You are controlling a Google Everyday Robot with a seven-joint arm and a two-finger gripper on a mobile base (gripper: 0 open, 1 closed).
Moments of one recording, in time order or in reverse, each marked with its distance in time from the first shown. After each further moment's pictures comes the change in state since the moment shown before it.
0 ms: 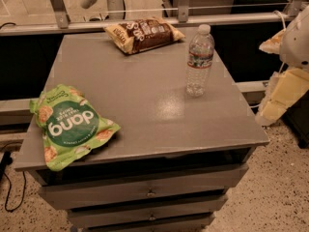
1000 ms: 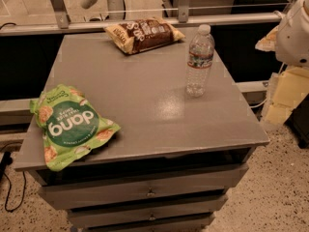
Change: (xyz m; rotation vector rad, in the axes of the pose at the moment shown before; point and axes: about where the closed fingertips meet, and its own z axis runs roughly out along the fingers) arm -0.007 0.017 -0.015 -0.012 0.108 -0.076
